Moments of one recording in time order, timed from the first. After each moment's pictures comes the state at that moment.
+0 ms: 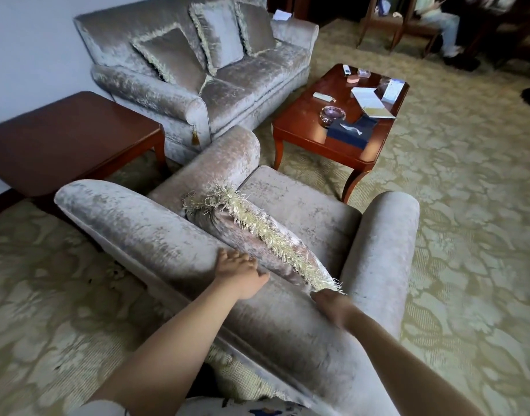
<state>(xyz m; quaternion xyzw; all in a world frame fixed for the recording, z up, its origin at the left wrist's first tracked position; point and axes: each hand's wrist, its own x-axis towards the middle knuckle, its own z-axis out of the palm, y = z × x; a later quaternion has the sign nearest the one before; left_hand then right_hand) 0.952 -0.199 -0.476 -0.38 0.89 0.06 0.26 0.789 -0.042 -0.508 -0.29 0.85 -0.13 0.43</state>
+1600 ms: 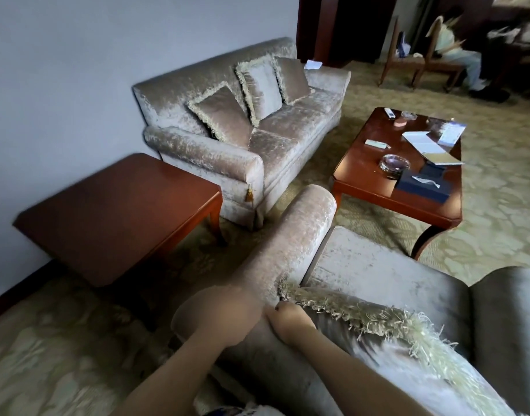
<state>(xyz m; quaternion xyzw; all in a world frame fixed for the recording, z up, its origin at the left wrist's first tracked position) 1.140 -0.575 -0.486 -0.41 0.91 0.08 0.07 1.012 -0.497 -0.487 -0.37 0.83 -0.11 0.40</state>
